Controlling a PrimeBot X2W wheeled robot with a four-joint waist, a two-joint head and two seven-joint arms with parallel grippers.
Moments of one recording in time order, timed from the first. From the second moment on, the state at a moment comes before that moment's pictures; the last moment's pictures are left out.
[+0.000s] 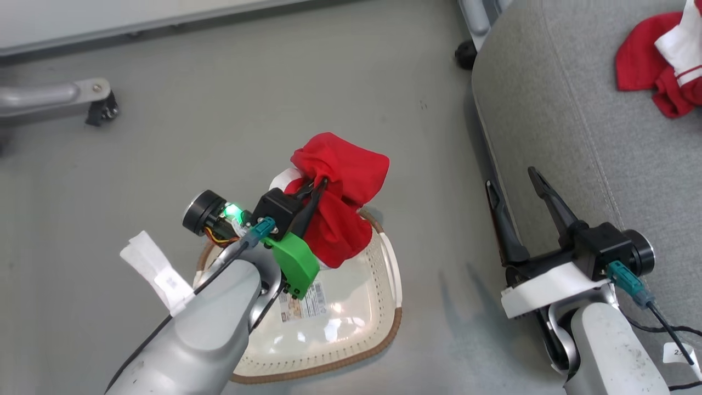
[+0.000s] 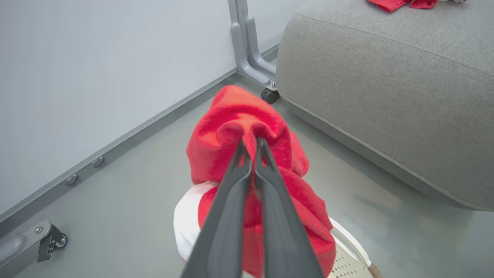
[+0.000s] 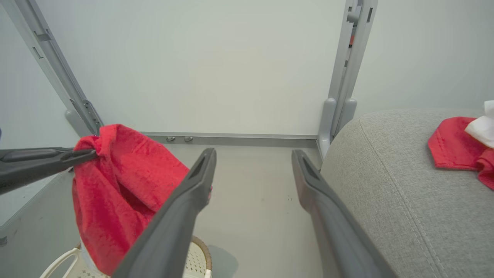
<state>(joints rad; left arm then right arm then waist) -0.69 0.15 -0.80 0.74 -0.36 -0.08 -0.26 -0.24 -0.05 0.10 0.14 0.10 0.13 -0.26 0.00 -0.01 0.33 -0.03</state>
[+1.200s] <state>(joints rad) -0.59 0.12 -0.57 0.34 -0.28 -0.10 -0.26 -0.14 -0.05 0.21 0.07 0.16 0.13 -0.26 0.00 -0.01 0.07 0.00</state>
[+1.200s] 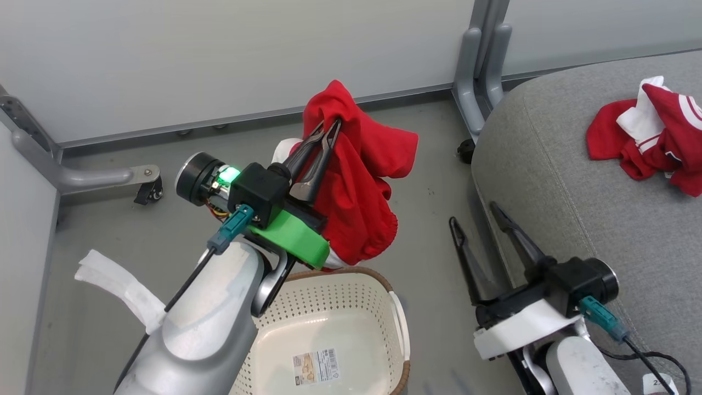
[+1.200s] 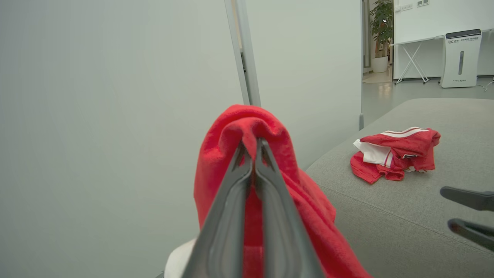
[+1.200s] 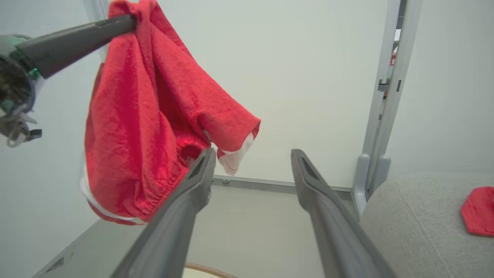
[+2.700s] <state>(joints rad) -0.64 0.07 -0.69 0.24 -0.26 -0.12 -0.26 -0.51 -0.05 0.56 0.32 0.45 0.13 -0.26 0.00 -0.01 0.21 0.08</state>
